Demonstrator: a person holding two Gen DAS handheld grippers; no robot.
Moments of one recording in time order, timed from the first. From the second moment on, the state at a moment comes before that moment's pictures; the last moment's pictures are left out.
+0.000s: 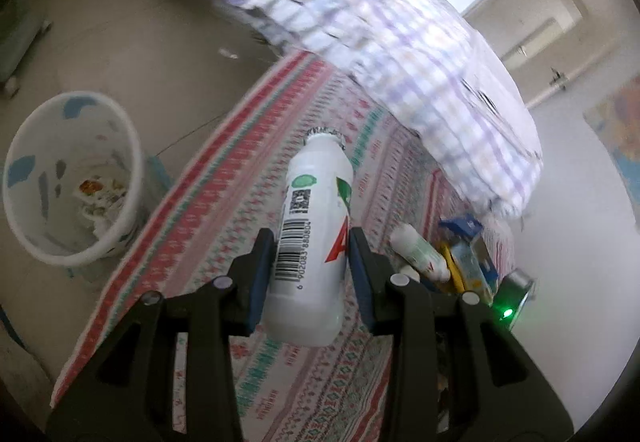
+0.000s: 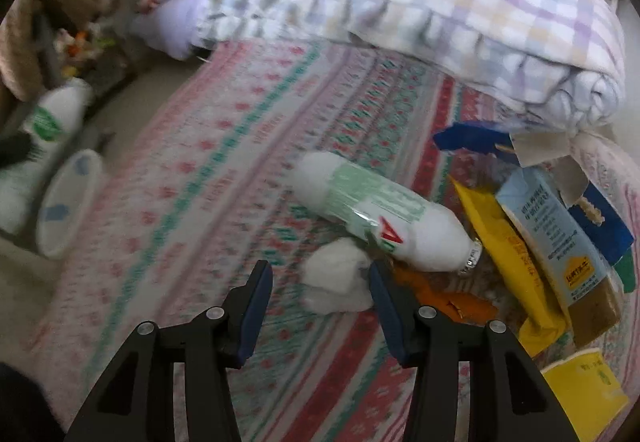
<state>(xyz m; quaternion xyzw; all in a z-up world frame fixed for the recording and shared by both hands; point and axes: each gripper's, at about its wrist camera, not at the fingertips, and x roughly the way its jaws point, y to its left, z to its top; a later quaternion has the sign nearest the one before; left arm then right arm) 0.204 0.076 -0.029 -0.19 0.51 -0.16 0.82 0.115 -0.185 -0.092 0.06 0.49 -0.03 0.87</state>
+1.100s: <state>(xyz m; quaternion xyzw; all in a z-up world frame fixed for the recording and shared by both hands) 0.227 0.275 -0.076 -0.38 0.48 -0.04 0.79 0.212 0.046 -0.036 0.15 0.46 0.26 0.84</state>
